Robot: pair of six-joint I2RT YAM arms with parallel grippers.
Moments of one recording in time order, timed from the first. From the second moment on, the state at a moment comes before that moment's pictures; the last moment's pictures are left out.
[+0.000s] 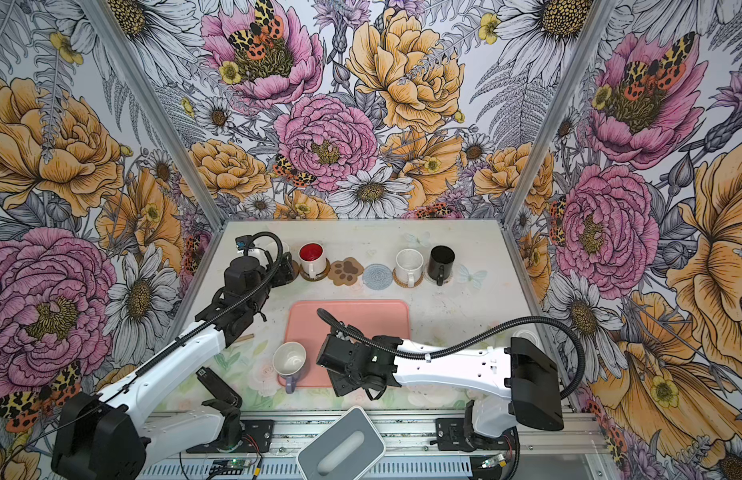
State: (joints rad) left arm -0.36 1.14 0.78 0.03 -0.32 -0.42; right arm 1.29 1.48 1.11 -0.80 0.10 0.80
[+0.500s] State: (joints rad) left arm -0.34 1.14 0.77 0.02 -0.30 -0.42; right arm 1.29 1.60 1.13 -0.80 0.13 0.86
